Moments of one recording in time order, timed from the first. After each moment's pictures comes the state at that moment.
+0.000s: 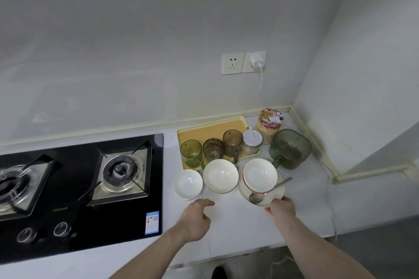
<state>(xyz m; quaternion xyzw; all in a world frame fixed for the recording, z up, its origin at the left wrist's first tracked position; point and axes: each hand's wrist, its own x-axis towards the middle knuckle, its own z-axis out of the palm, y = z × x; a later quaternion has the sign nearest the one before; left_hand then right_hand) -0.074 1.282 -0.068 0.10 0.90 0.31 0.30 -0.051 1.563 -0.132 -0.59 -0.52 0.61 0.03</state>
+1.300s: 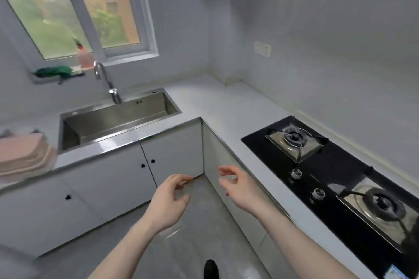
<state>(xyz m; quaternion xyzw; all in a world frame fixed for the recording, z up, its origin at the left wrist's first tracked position) 0.394 0.733 0.069 -0.39 0.81 0.39 -0.18 0.187 0.834 0.069 0.37 -0.75 0.44 -0.32</state>
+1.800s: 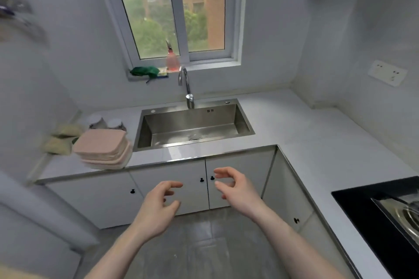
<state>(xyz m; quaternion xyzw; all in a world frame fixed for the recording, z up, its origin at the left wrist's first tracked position) 0.526 0.550 0.084 -0.57 0.70 0.36 -0.24 0.279 0.564 0.080 0.51 -0.63 0.39 -0.44</state>
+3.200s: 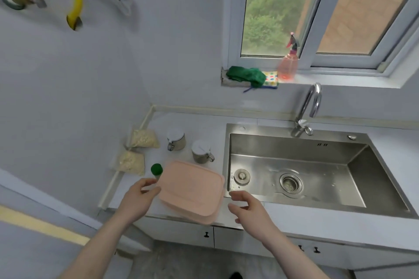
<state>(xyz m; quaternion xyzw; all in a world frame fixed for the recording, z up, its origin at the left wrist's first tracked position) 0.931 0.149 0.028 -0.76 0.46 0.40 -0.23 0.608 0.169 0.016 0.48 -0.62 0.26 -0.56</state>
